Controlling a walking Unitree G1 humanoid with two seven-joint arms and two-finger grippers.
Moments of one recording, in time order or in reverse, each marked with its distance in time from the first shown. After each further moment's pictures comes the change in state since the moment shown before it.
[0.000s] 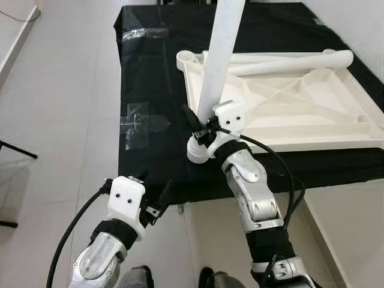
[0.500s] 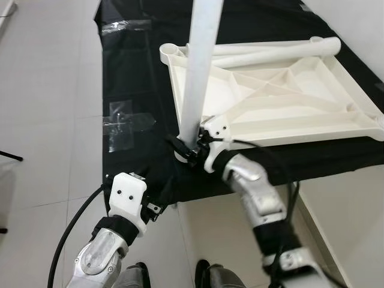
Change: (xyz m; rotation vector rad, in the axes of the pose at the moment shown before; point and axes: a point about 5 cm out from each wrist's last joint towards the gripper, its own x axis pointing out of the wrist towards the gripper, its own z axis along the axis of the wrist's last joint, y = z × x) left arm 0.004 0.000 0.002 0.002 -0.013 -0.005; right arm -0.003 -0.013 -0.010 0.092 0.098 0.394
